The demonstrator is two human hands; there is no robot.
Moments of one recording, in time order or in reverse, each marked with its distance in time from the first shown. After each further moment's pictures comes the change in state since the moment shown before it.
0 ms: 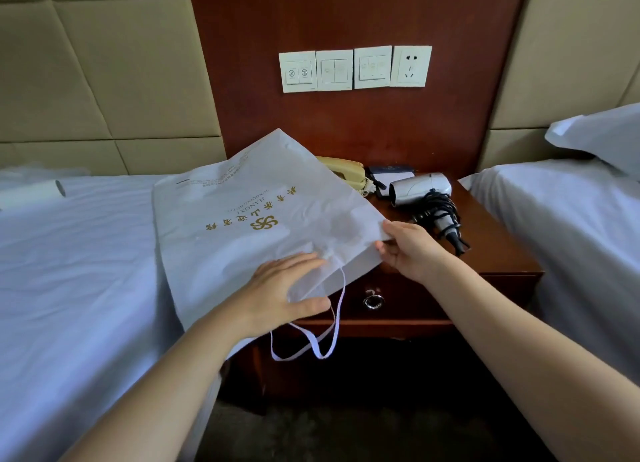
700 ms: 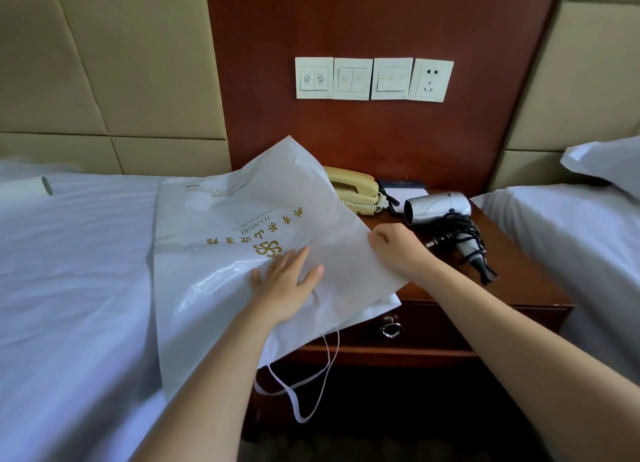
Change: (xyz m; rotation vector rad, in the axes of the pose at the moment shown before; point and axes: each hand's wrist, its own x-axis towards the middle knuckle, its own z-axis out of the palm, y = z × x) left_hand 0.064 -0.054 0.018 0.020 0.085 -0.391; right_hand 0.041 -0.003 0.033 -1.159 -0.037 -0.425
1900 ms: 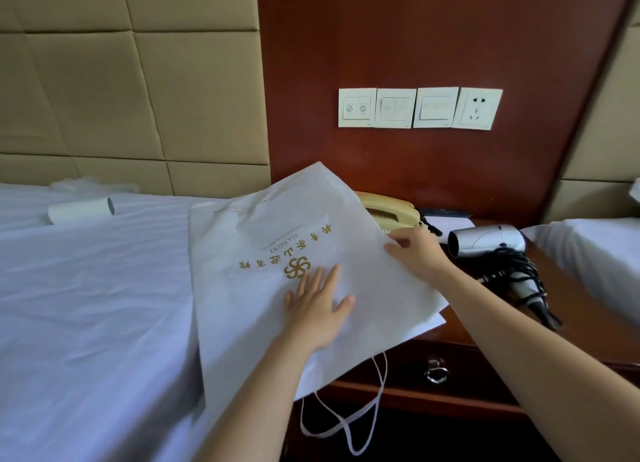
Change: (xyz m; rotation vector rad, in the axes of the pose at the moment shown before) left_hand 0.005 -0.002 -0.011 0.006 0.045 -0.057; right_hand 0.059 -0.017 0.012 0.038 0.081 -0.174
